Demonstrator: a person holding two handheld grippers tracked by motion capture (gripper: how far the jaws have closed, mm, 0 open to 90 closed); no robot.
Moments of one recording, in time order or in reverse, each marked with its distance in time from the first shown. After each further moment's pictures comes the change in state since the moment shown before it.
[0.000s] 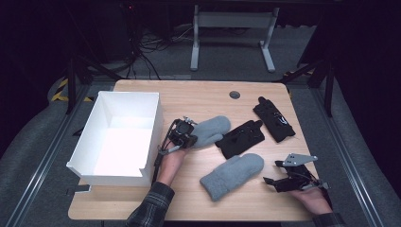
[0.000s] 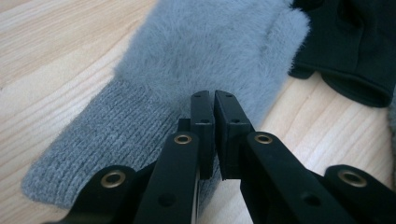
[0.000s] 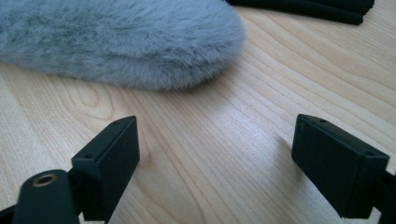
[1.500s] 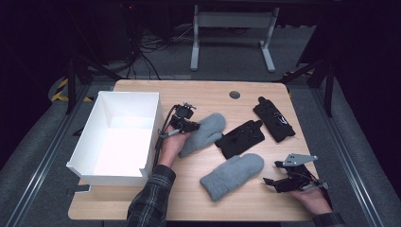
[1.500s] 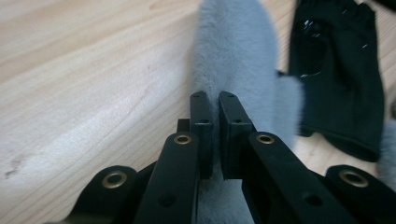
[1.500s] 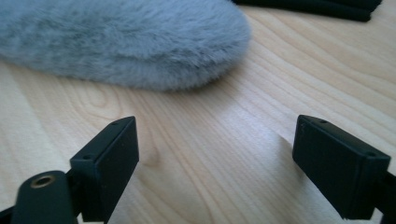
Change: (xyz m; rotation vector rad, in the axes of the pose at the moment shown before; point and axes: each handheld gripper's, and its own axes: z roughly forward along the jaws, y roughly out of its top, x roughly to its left) left arm 0.029 0.043 0.002 -0.050 -0.086 -0.019; right arm 0.001 0.001 -0.001 0.007 0.022 0.018
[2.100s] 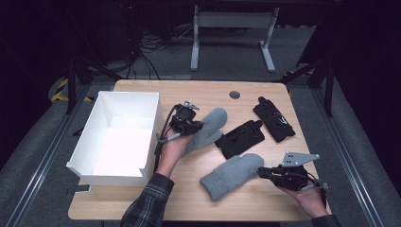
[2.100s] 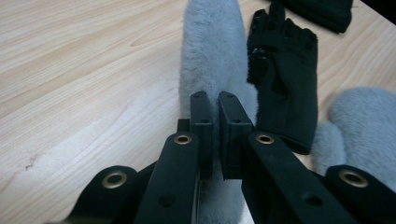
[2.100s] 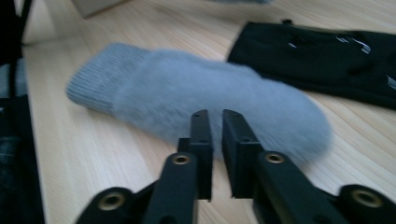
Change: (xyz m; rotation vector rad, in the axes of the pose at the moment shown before) left arm -0.045 0.000 -0.043 -0.072 0.018 0.057; right arm 0.034 0.036 -0.017 -0.142 0.182 -0.055
